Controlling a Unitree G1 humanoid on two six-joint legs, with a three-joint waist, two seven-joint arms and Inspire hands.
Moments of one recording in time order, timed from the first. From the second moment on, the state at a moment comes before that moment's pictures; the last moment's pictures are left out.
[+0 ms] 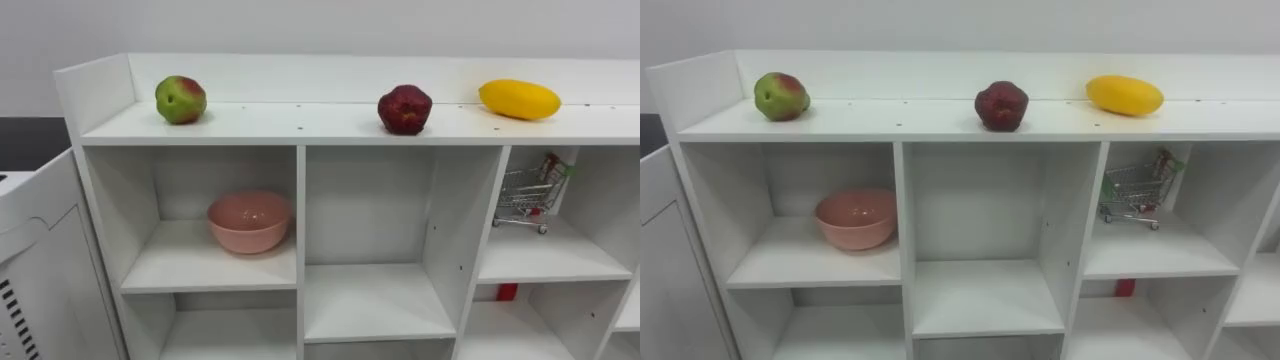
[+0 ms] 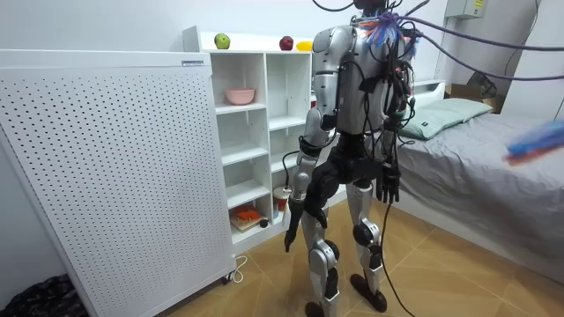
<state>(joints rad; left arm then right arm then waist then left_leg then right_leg) 0.19 0.16 -0.08 1.12 0.51 0.24 -0.09 0.13 -0.19 0.10 1.31 -0.24 0.22 0.03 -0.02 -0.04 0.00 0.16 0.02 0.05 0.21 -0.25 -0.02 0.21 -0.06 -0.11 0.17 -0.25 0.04</state>
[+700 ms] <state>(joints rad) 0.18 0.16 -0.07 1.11 0.52 0.18 -0.07 0.13 -0.22 -0.05 1.03 -0.12 0.18 -0.17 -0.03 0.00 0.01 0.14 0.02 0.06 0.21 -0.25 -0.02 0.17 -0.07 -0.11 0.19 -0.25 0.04</state>
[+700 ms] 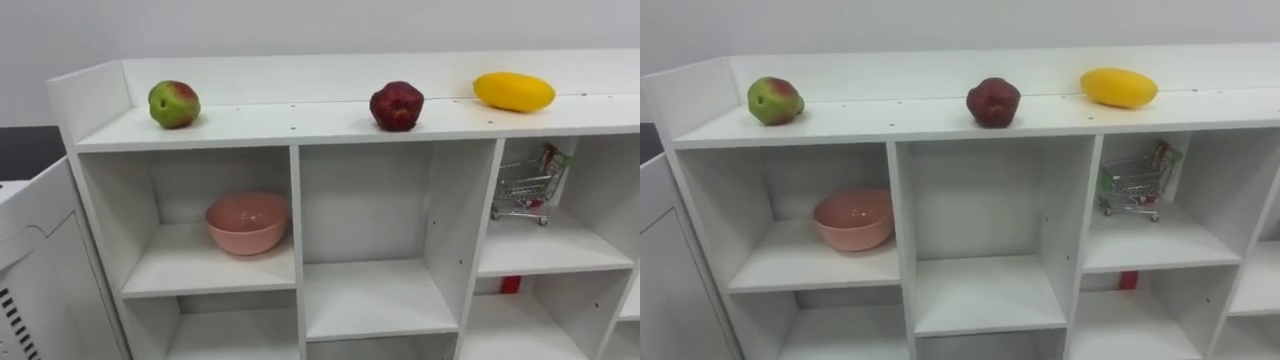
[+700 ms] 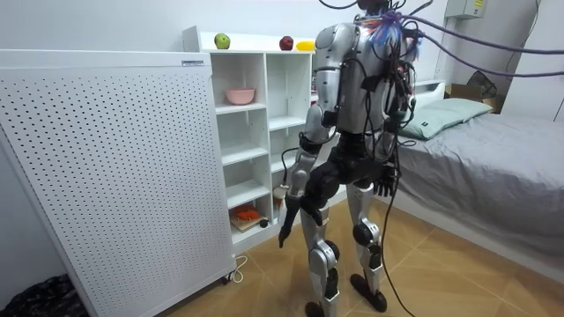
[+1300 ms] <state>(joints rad) 0.23 0.18 -0.07 1.03 0.54 0.14 0.02 0.09 -0.19 0.00 0.05 0.02 -0.02 -0.36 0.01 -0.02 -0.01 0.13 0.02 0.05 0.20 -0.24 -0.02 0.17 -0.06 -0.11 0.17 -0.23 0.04</state>
